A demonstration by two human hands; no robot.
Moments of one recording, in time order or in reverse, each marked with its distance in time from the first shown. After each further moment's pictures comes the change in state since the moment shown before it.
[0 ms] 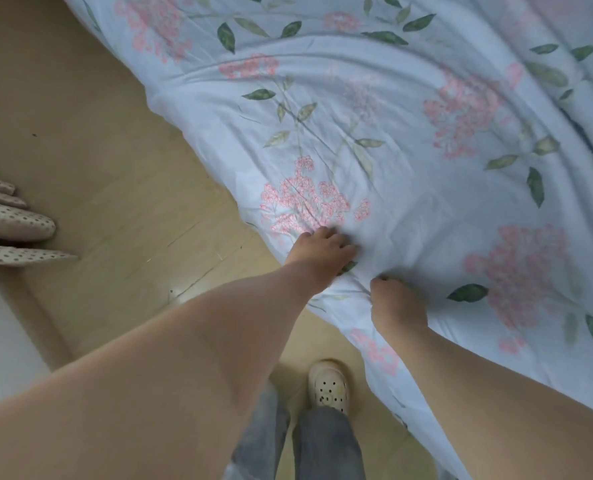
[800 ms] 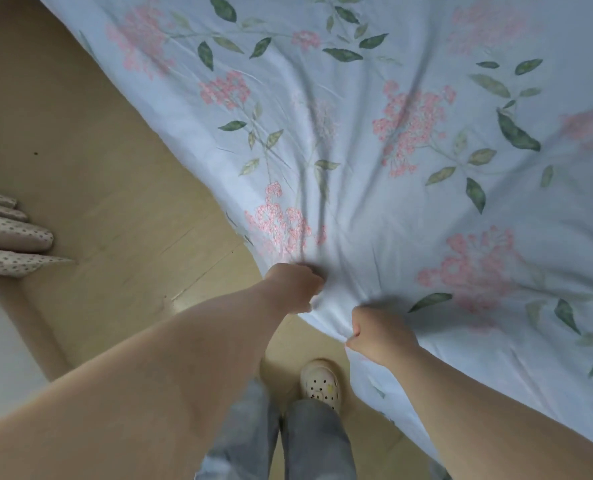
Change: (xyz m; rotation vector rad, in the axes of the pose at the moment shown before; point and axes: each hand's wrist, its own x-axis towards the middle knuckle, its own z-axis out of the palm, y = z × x) left_hand -0.026 0.032 0.024 0.072 -0.275 0.019; right_hand -0.044 0.038 0.028 0.194 -0.196 -0.150
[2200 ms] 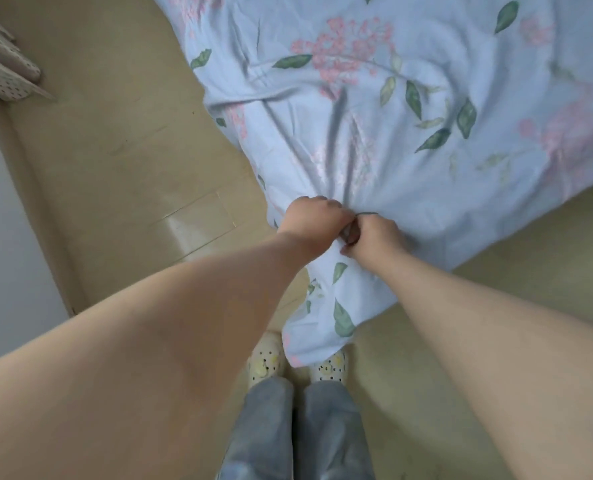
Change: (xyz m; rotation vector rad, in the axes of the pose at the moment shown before) left_hand -0.043 0.419 0.104 -0.124 0.494 -0.216; right_hand -0.178 0.282 0.131 0.096 0.211 -0.091
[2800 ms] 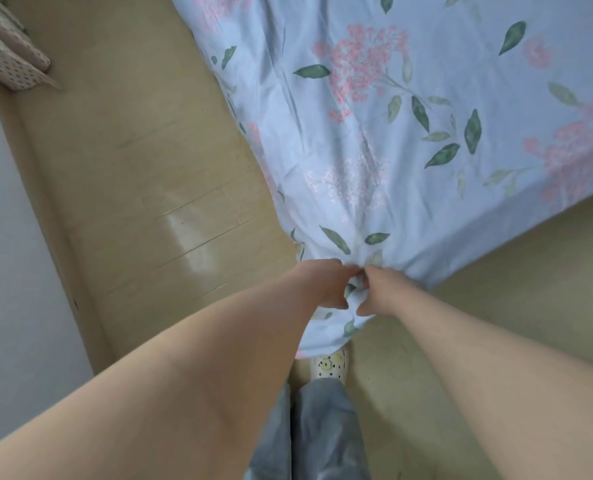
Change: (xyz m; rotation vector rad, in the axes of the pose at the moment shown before) left_hand -0.039 0.017 0.040 -0.334 -0.504 -0.005; right_hand -0.024 0.023 0.038 -0.364 -0.357 0.087
